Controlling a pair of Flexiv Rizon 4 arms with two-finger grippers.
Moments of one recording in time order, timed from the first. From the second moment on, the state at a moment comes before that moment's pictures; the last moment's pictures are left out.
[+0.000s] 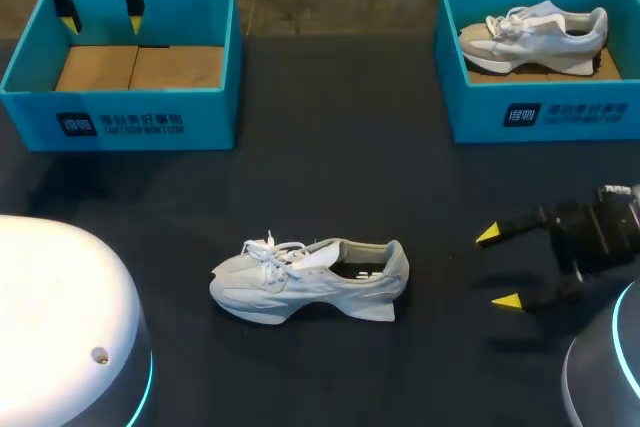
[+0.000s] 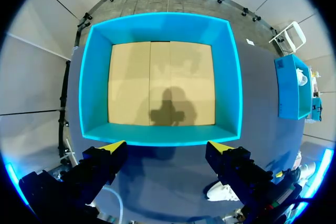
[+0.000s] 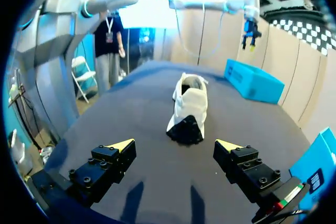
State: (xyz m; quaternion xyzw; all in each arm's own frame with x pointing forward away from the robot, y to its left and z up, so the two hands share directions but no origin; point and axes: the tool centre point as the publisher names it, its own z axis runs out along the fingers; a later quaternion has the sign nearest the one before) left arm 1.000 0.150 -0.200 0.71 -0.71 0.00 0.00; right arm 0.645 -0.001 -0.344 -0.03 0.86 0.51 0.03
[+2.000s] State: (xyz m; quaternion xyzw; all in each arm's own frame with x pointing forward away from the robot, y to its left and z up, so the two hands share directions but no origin) left arm 1.000 0.150 -0.200 0.71 -0.71 0.00 0.00; right arm 0.668 0.115 -0.408 0.07 0.81 0.59 0.01
